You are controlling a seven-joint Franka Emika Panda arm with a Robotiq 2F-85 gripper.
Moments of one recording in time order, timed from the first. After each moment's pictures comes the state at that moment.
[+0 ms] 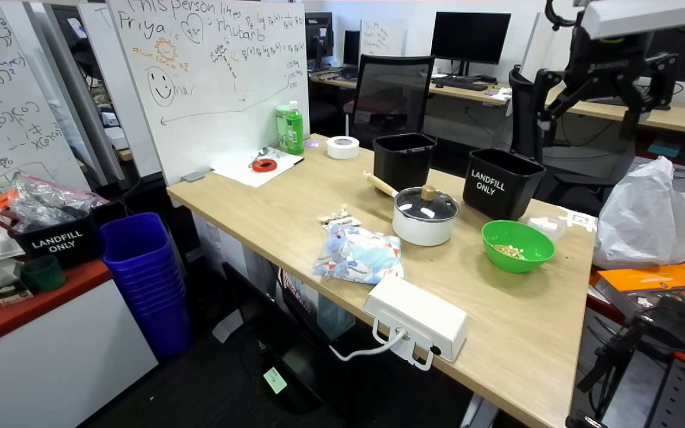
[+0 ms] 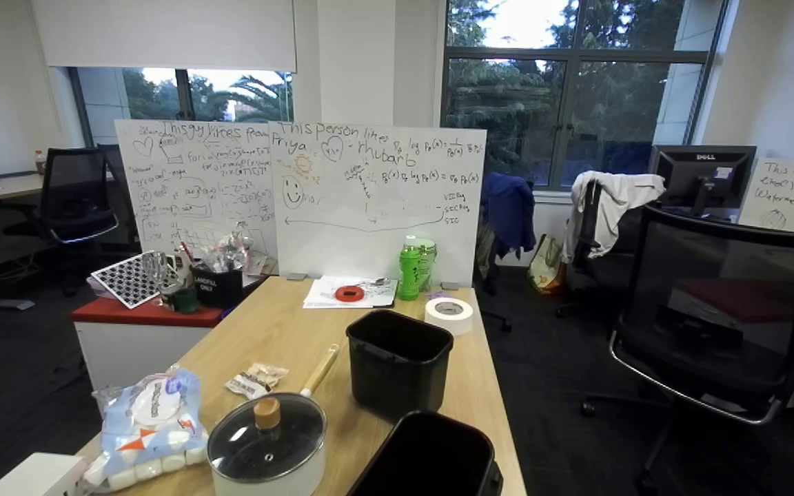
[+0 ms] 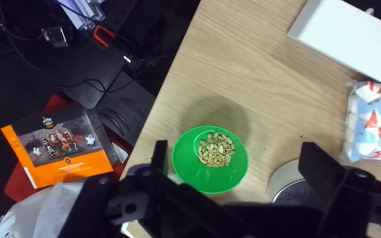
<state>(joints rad) -0.11 -0.43 0.12 -2.48 -0.08 1.92 0.89</state>
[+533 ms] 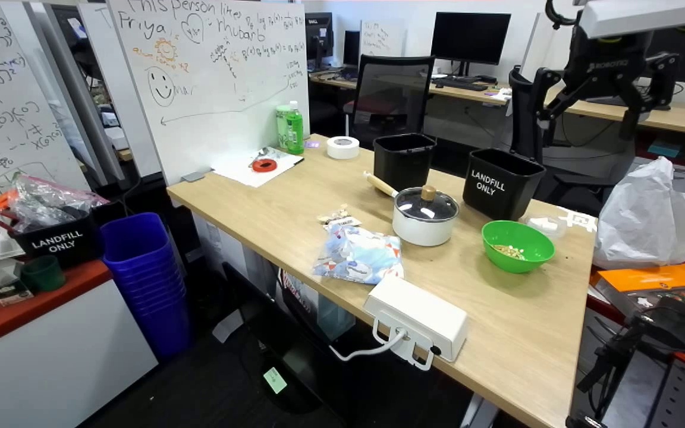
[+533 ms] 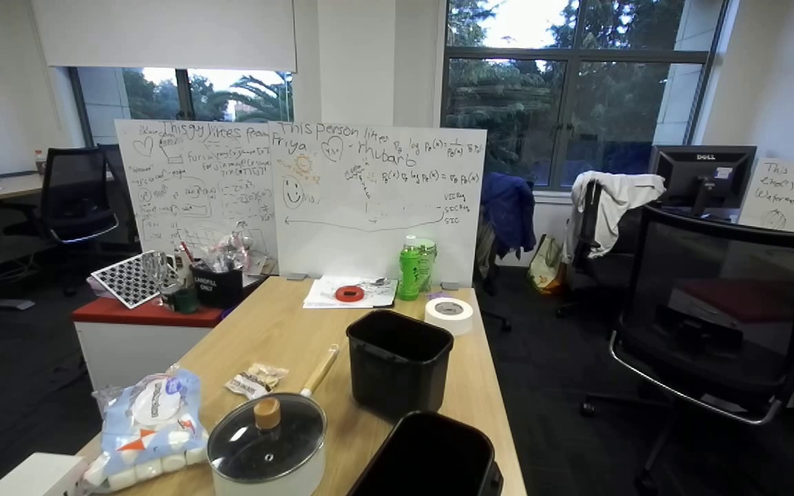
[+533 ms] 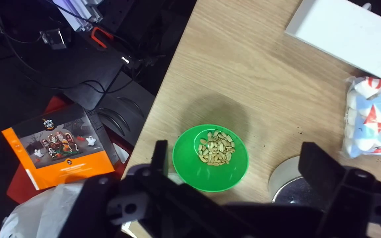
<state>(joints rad) -0.11 -0.43 0.13 -2.48 -0.08 1.92 0.91</state>
